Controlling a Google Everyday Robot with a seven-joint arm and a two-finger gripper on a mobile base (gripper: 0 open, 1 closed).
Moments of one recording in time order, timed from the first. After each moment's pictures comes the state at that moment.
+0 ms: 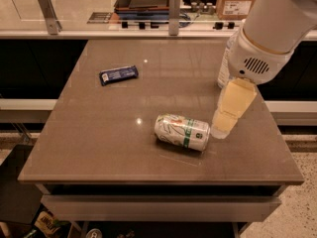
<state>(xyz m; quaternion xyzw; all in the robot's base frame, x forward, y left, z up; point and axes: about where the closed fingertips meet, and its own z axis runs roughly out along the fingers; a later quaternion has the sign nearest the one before) 0.454 -0.141 0.932 -0.54 0.83 0.02 0.11</state>
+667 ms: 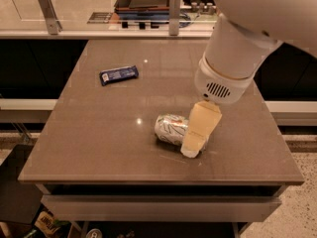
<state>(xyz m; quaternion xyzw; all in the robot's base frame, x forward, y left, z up) 0.437 -0.090 0.904 -0.55 0.83 0.01 0.11</state>
